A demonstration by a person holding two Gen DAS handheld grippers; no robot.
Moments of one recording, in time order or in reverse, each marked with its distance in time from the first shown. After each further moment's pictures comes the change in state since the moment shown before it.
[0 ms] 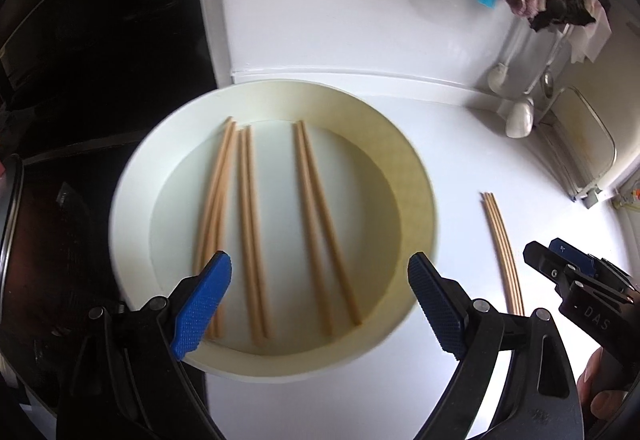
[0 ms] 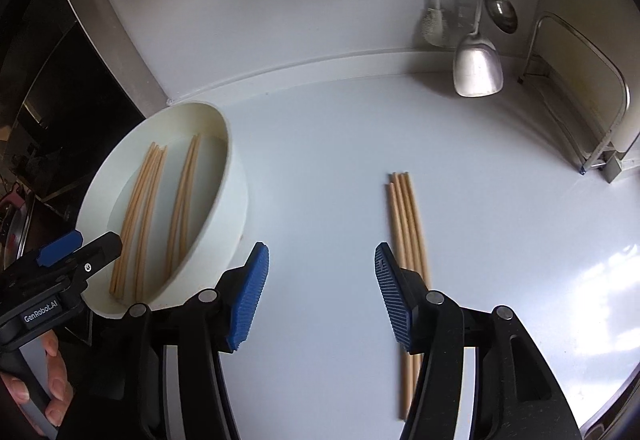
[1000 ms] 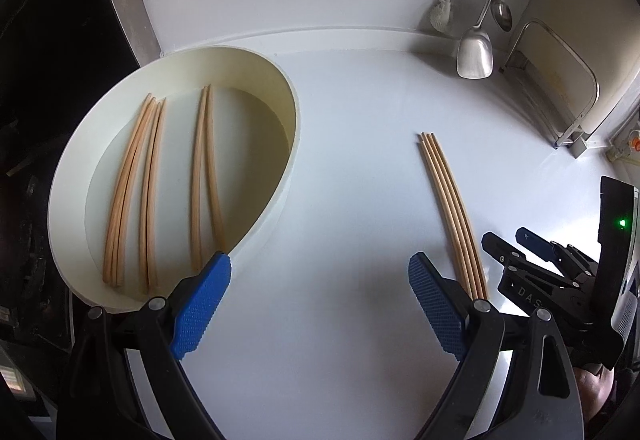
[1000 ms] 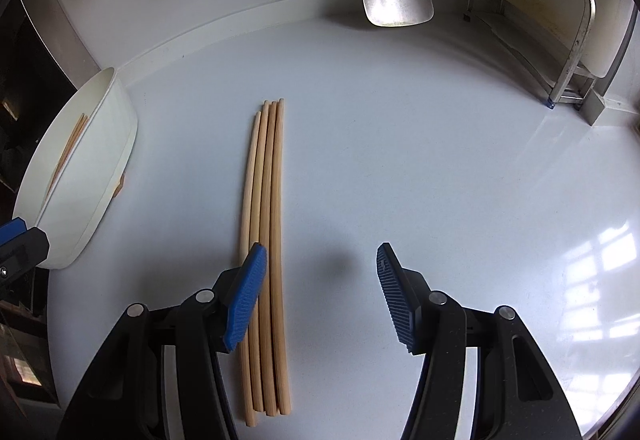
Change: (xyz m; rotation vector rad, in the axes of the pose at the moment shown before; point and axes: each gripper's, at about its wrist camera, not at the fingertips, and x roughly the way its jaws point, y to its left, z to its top) left arm 0.013 -0.105 -0.038 0.082 0.078 0.011; right arm 0.040 -0.103 -0.053 0.023 0.054 -0.053
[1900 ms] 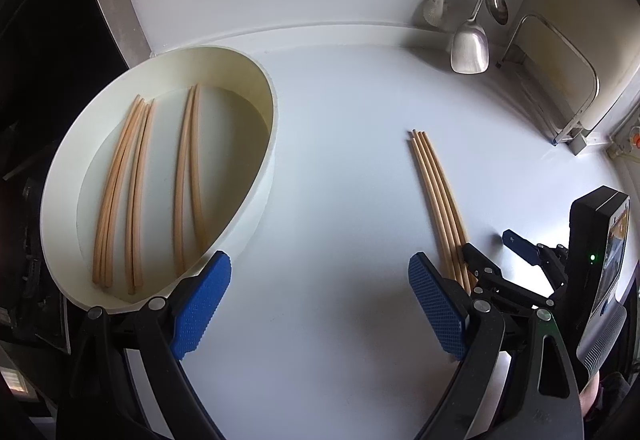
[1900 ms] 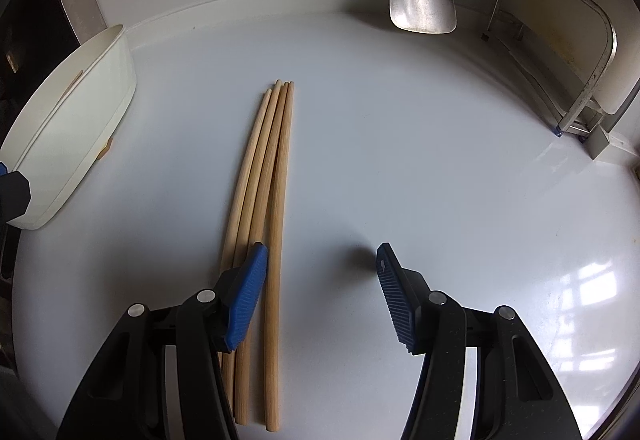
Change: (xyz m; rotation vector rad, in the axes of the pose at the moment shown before) left arm 0.004 -0.017 0.002 0.005 0.010 0.002; right arm 0.013 0.010 -0.006 -0.136 -0.010 -0.068
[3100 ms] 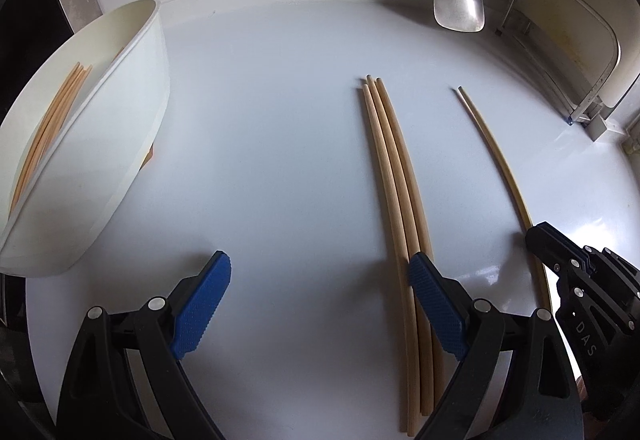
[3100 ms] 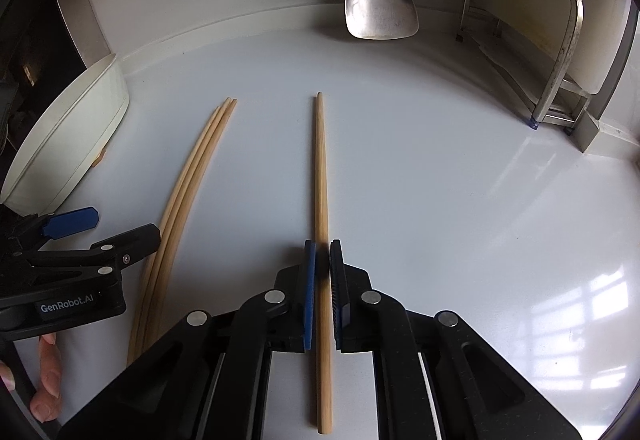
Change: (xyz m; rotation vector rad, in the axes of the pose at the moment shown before) left arm 0.084 -0.074 -0.019 -0.040 0.022 0.007; right arm -0.008 -0.070 -0.013 0.008 -0.082 0.081
